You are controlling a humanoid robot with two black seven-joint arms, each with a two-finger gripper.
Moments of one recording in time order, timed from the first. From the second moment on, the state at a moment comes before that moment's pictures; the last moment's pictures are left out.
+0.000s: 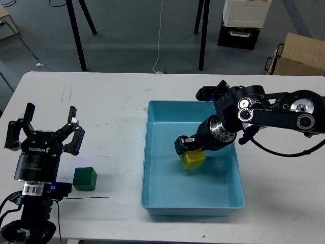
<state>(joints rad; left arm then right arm) 0.23 0.00 -1.41 -1.65 -0.20 -0.49 0.00 1.34 -0.32 -0.14 1.28 -0.64 0.49 -0.49</state>
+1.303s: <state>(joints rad) 0.19 0.01 -1.41 -1.65 -0.21 -0.49 0.01 0.08 -0.51 1.66 1.17 0.34 0.49 -0.30</state>
